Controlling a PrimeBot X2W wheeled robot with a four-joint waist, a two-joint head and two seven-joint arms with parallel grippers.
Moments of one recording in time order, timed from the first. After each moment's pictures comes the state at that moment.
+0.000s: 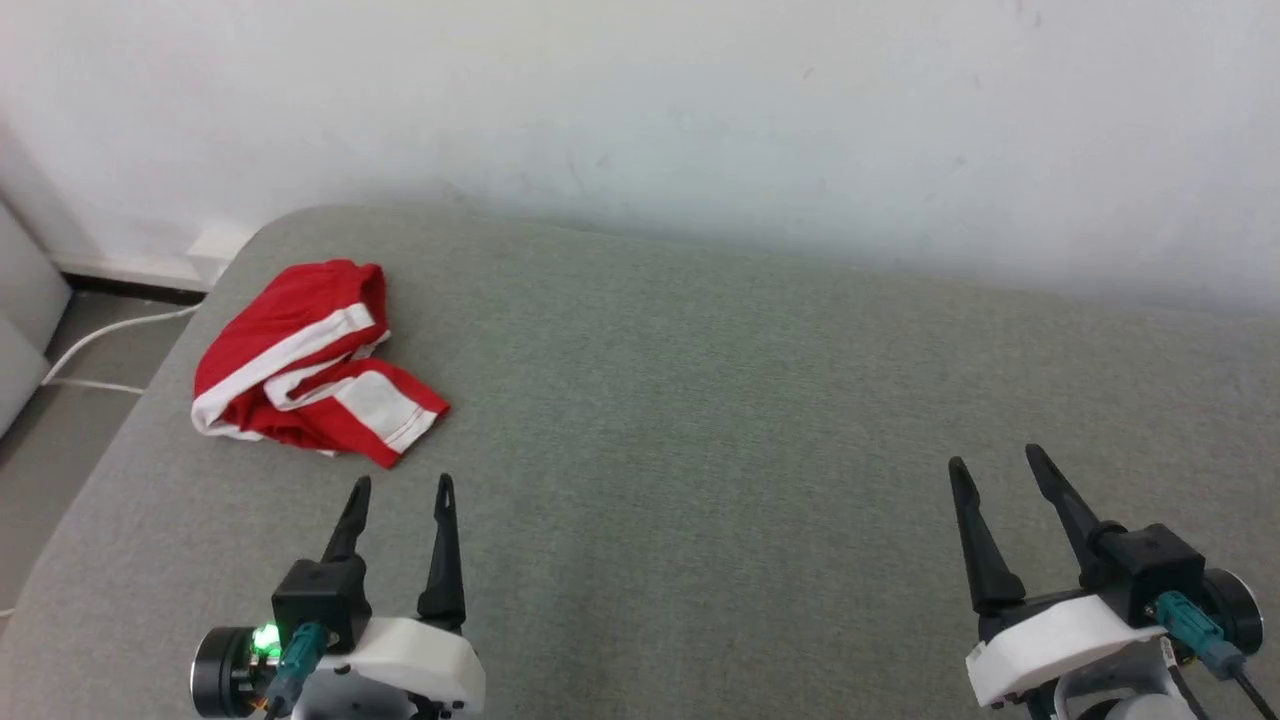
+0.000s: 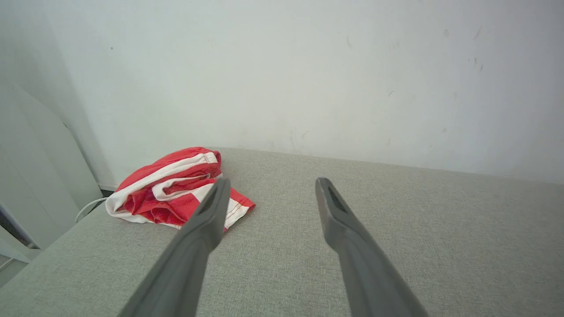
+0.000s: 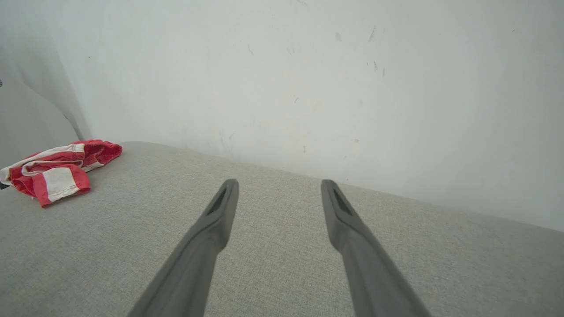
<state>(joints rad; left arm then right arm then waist) 0.03 0.05 -0.06 0.06 -0.07 0.05 -0.15 0.03 -0.05 0.01 0.06 0.06 0.13 -0.15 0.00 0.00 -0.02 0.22</state>
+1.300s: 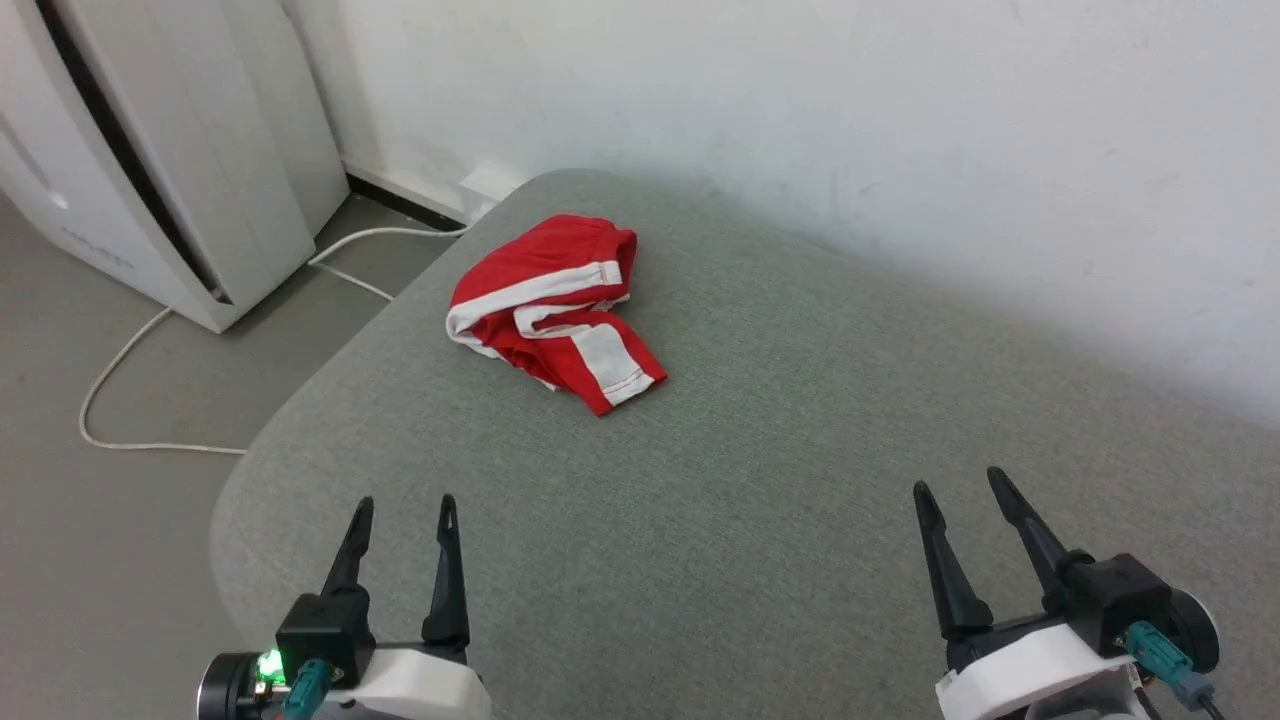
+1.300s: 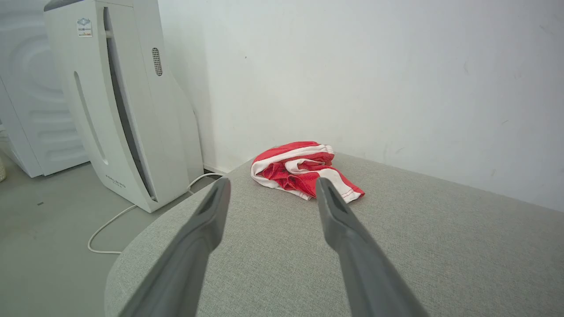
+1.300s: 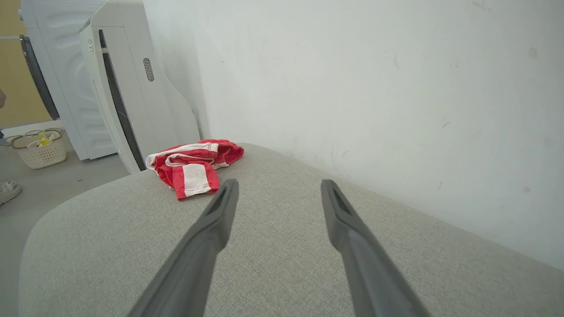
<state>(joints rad) 0.06 0.05 -0.07 0.08 -0.07 0.06 -0.23 0.04 -0.05 0.07 0.12 0.10 0.13 -0.23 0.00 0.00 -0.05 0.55</state>
